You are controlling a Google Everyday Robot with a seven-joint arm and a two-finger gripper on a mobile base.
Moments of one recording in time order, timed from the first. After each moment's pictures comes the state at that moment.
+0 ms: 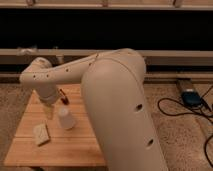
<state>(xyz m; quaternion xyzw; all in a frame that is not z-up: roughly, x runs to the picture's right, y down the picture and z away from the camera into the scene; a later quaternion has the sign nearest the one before) -0.258 0.098 0.751 -0.31 0.05 0.16 0.93</state>
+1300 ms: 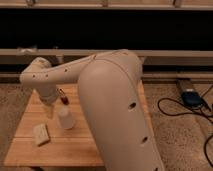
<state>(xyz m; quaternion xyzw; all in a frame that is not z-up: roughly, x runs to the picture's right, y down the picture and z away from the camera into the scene) -0.264 0.089 0.772 -0.31 0.06 0.17 0.94</state>
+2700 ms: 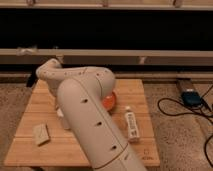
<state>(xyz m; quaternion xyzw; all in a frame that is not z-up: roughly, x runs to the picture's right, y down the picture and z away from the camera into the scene) -0.281 0.069 0.944 -0.32 0.10 0.31 0.89</state>
